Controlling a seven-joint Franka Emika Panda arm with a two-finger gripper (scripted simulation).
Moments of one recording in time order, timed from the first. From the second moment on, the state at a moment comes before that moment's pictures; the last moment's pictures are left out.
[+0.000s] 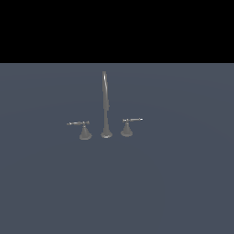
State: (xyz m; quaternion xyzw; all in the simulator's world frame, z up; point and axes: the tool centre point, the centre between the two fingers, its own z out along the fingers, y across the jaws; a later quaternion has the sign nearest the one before) arm -0.241 -0.025 0.495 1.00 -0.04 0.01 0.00
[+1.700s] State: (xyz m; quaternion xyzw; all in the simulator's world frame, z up) arm -0.036 0.091 0.320 0.93 -0.36 -0.05 -0.08
